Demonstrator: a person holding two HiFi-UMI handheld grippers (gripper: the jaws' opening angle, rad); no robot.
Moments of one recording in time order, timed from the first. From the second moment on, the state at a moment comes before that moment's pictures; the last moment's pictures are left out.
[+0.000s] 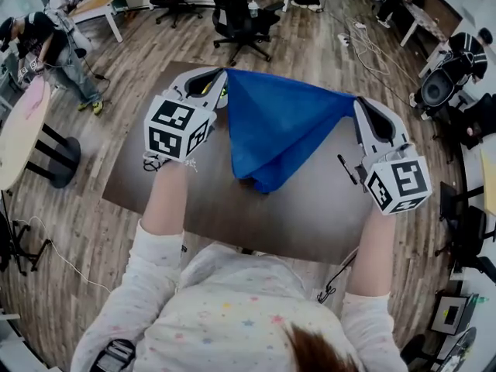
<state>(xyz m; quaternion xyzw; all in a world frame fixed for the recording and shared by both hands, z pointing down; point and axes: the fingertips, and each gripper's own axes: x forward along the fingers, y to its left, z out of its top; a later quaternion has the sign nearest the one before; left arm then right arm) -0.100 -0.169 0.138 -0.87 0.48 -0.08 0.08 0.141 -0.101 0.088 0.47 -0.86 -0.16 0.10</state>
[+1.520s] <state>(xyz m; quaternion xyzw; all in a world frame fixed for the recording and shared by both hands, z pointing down) -0.079 -0.038 0.251 -0.92 0.34 -0.19 0.06 0.157 0.000 0.235 0.39 -0.89 -0.06 0.22</state>
